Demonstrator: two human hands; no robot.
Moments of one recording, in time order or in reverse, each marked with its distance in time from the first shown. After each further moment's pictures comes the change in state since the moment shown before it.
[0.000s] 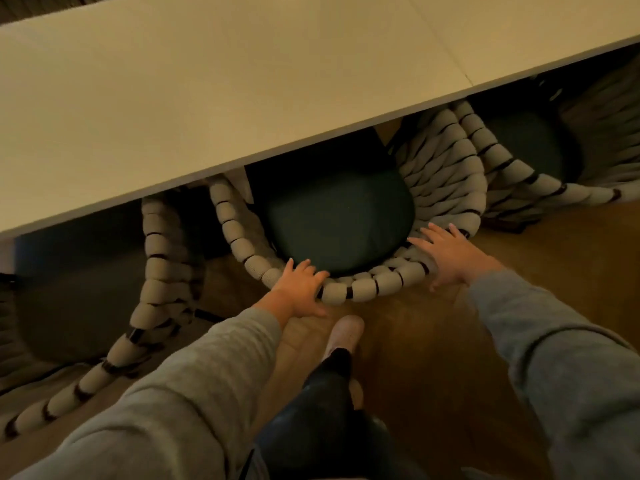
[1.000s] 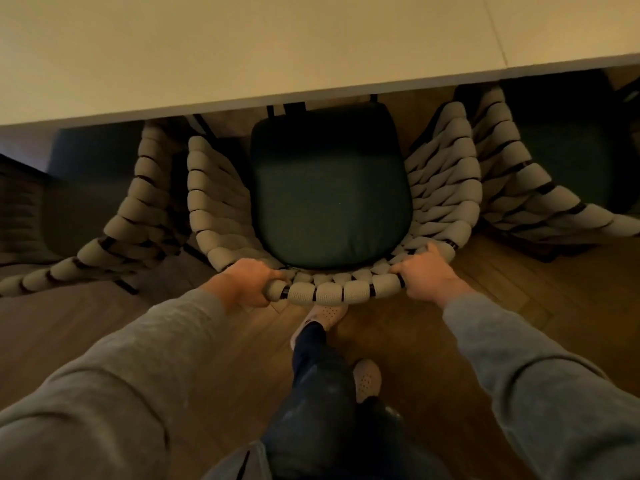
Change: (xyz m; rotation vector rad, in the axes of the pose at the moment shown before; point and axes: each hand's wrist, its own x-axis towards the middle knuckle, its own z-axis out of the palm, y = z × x) left_hand -0.026 0.059 0.031 -0.118 -0.084 -0.205; right_hand -0.006 0.033 0.050 -0.131 0.052 -0.320
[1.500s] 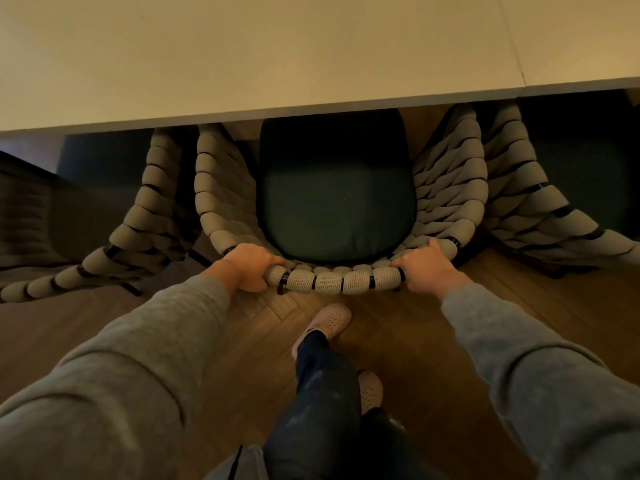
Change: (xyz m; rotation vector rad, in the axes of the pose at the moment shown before) left_hand 0.015 -0.025 -0.040 0.020 0.045 -0.026; right_hand 0.041 0.014 -0.024 0.025 0.004 -0.010
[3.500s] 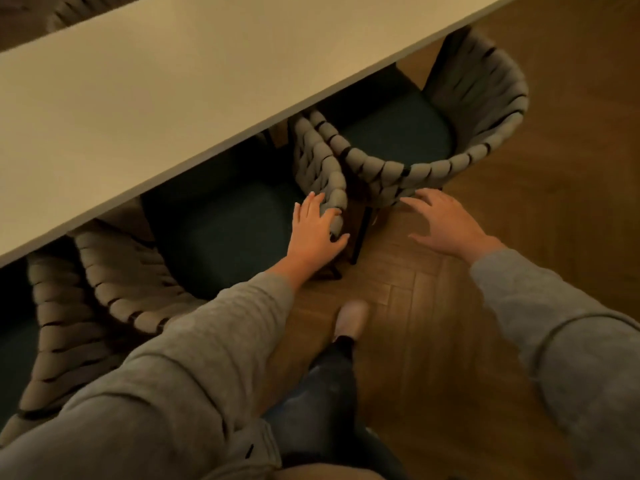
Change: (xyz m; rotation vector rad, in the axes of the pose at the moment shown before) left_hand 0.316 0.755 -0.306 -0.220 0.541 0.332; right_hand -0.385 0.671 0.176 0.390 0.434 0.556
